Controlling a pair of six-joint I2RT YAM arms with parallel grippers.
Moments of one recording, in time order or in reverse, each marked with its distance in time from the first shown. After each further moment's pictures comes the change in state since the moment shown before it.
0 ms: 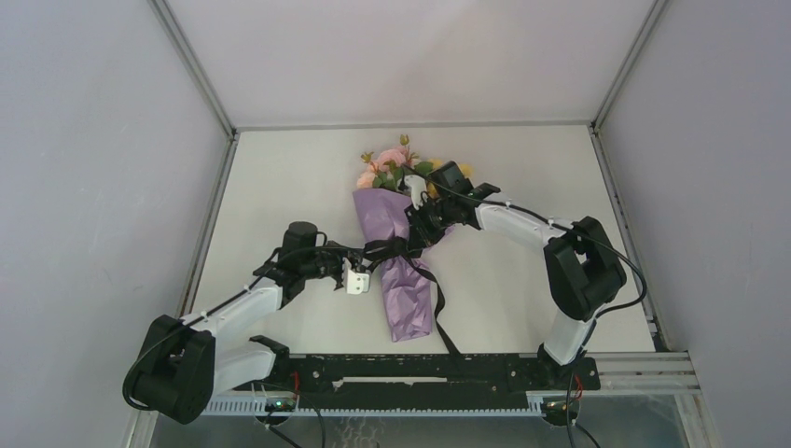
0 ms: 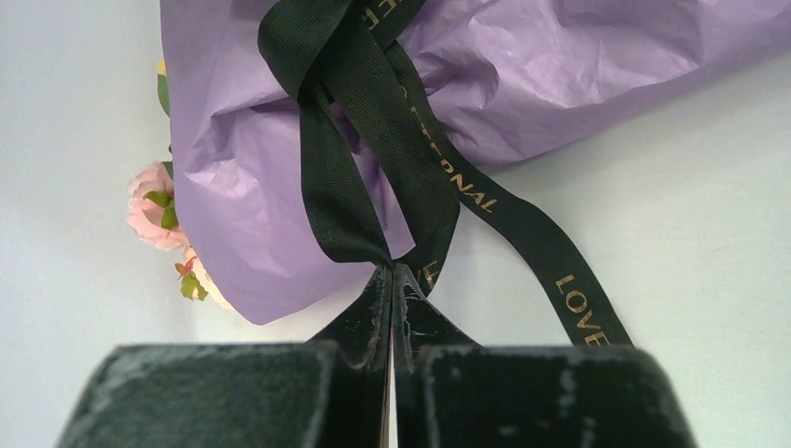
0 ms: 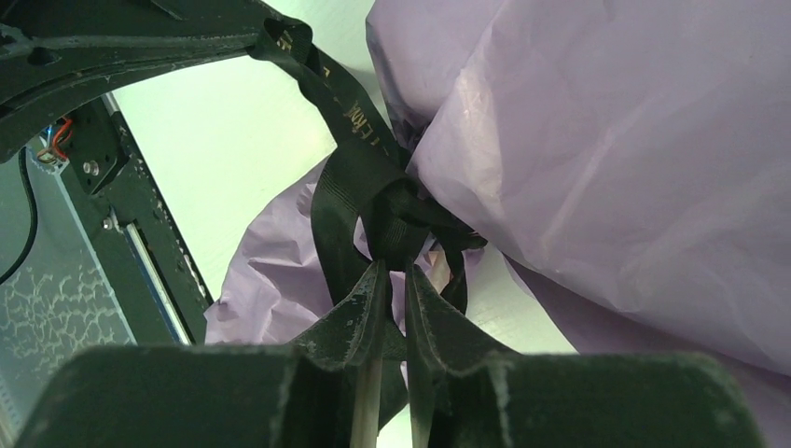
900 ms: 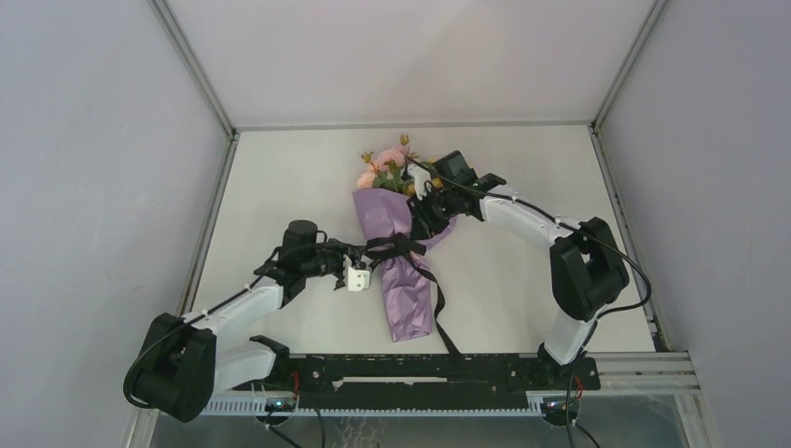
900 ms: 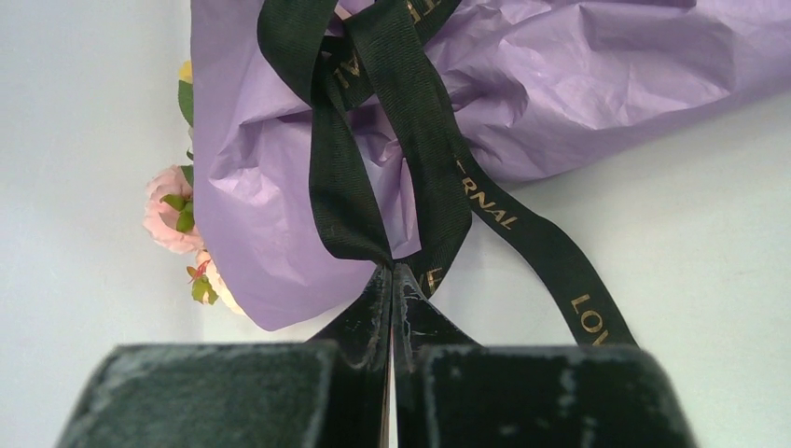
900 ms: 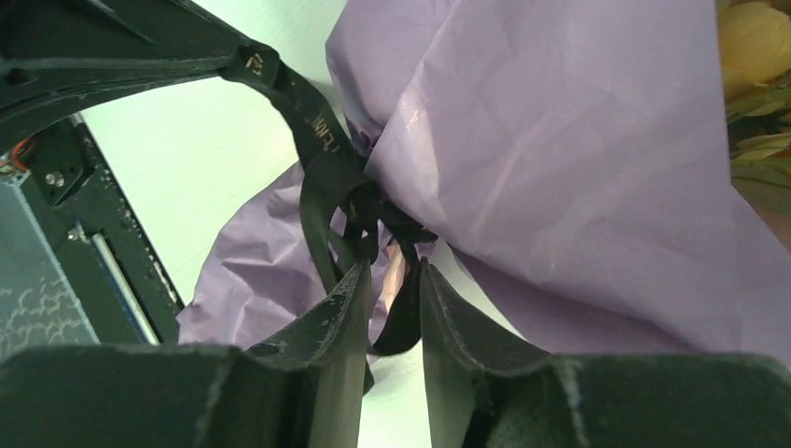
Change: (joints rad) left arm -0.003 0.011 0.003 0.049 0.020 -0.036; right arm -0.029 0.003 0.075 -0.065 0.069 -0.057
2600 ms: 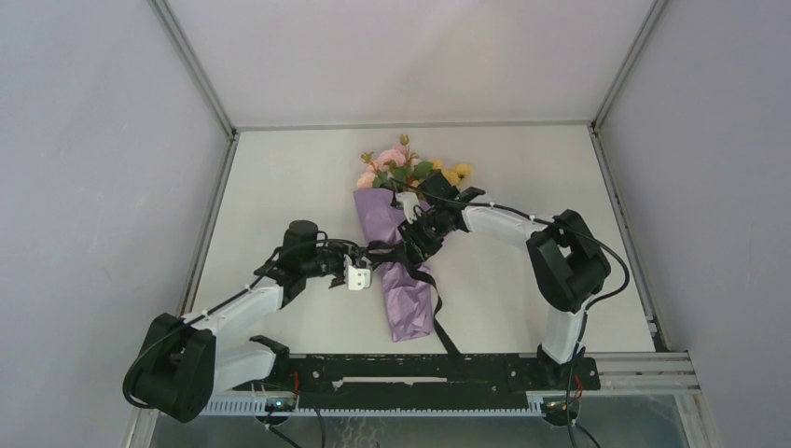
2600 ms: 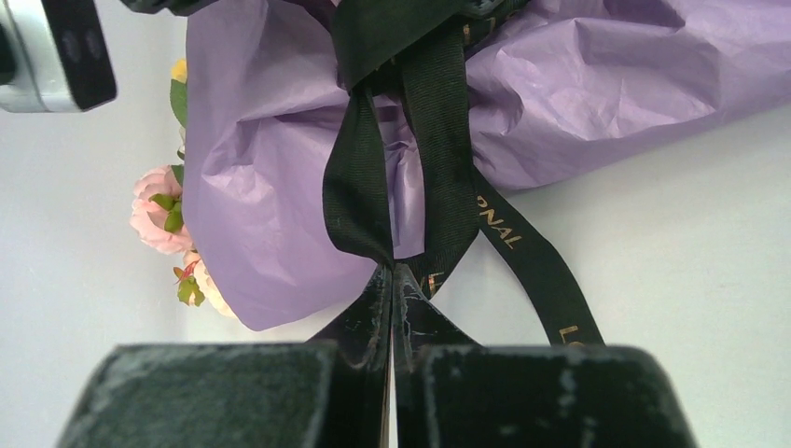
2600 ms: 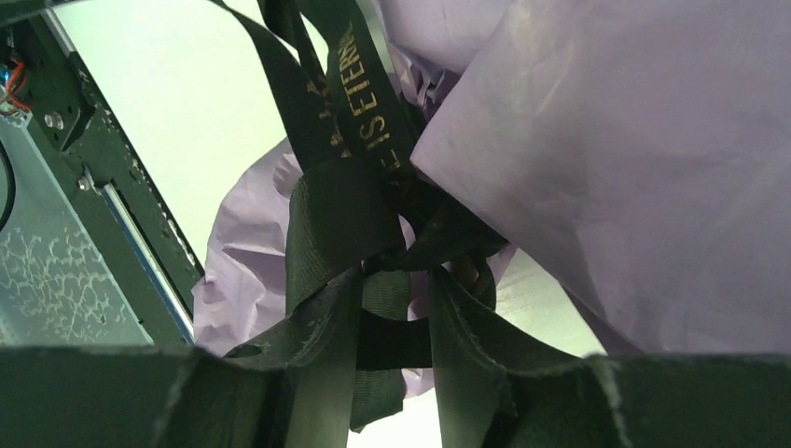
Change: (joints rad) left arm -0.008 -0.003 0.000 0.004 0.006 -0.053; right arm 0.073 0.083 -0.042 -0.042 -0.056 0.023
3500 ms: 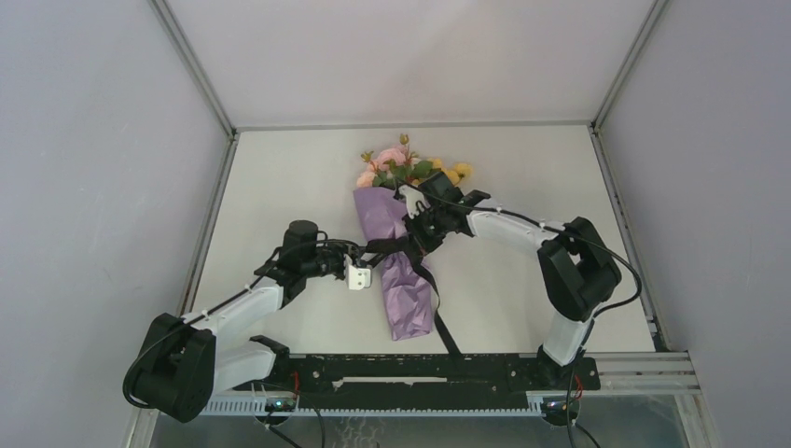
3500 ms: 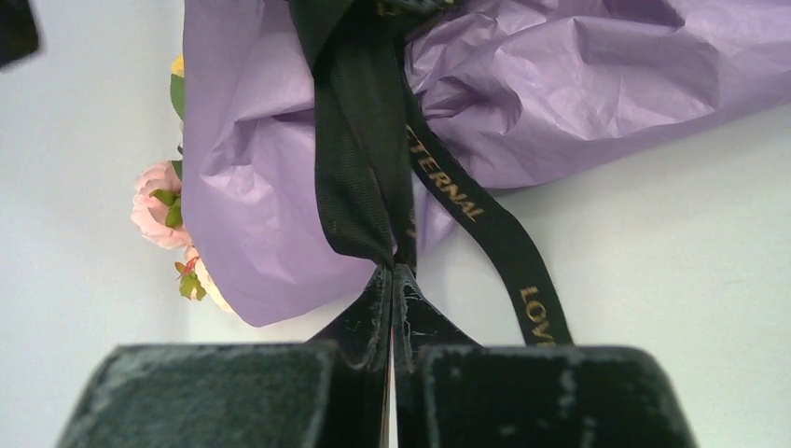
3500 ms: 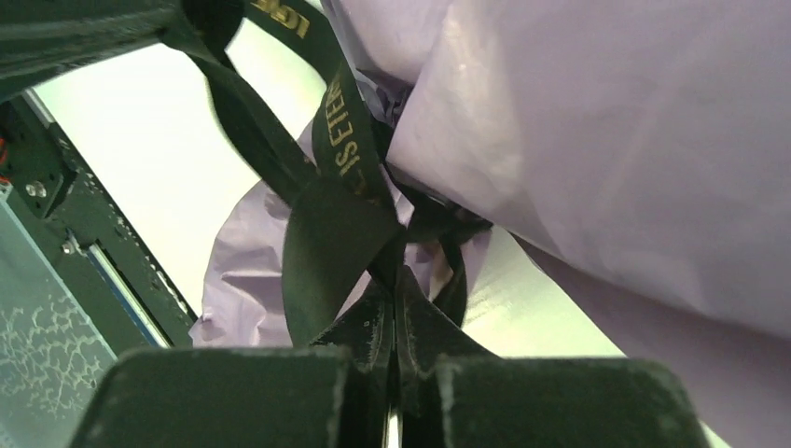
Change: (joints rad) left arm -0.001 0.000 0.000 0.001 -0.014 0.002; right arm 0.019 -0.051 -0.050 0.085 0.141 0.120
